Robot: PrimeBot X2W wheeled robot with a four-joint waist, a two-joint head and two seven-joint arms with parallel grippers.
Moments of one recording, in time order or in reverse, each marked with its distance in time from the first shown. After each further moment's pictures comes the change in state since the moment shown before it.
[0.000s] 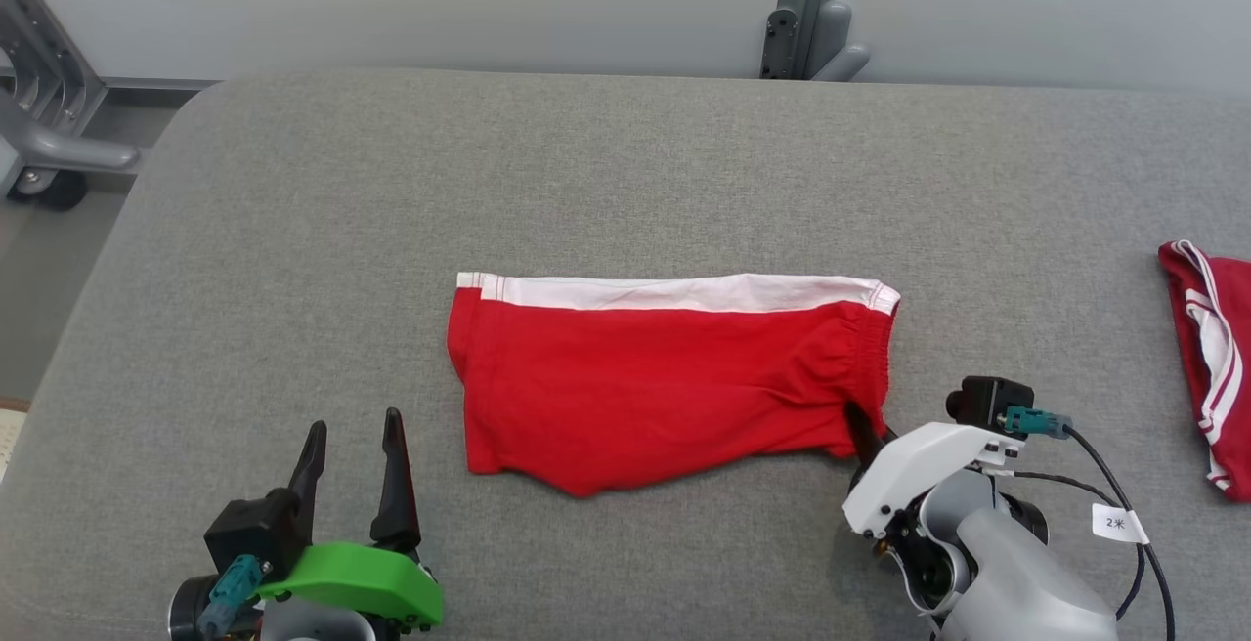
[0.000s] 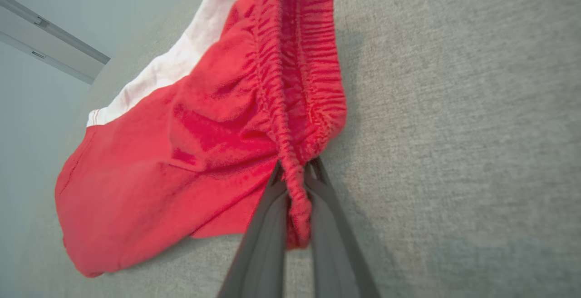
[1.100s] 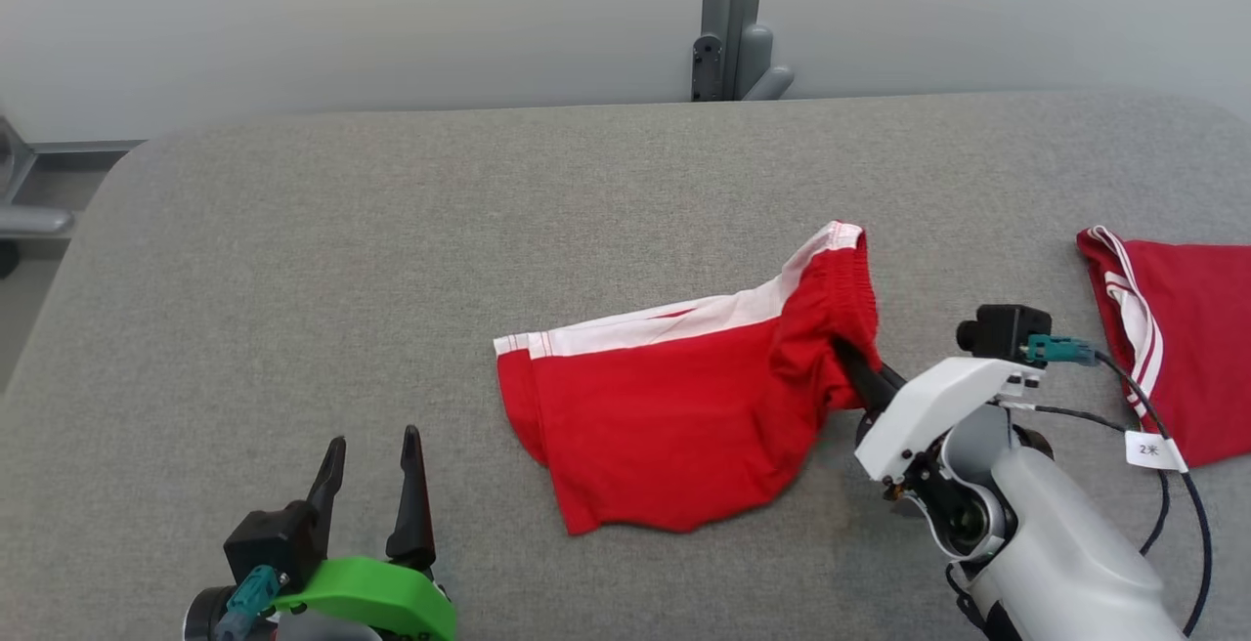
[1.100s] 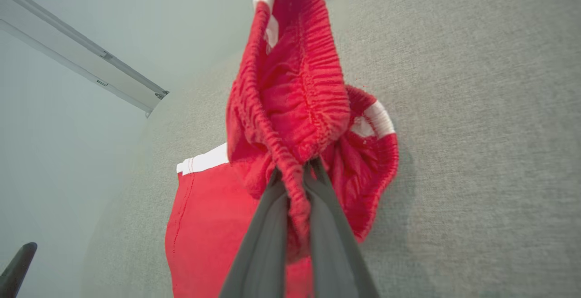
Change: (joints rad) left arm 0.021 0.006 -0.030 -0.008 -0.001 0.001 0.015; right arm 0.023 -0.099 0.012 -0.295 0.083 -0.001 0.184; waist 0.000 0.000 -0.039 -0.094
